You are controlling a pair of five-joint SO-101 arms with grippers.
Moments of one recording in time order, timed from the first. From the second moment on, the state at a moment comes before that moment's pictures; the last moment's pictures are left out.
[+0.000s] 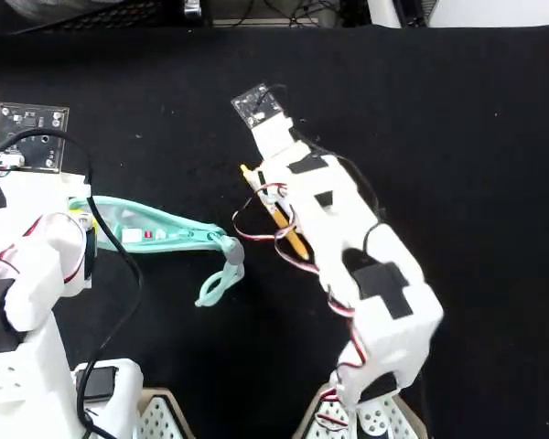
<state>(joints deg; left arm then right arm) -12.3 -46.8 7.3 100.1 -12.4 -17.2 18.0 17.4 32.6 16.3</state>
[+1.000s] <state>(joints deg) -12.3 -46.8 7.3 100.1 -12.4 4.8 9.8 21.1 49.7 28.8</state>
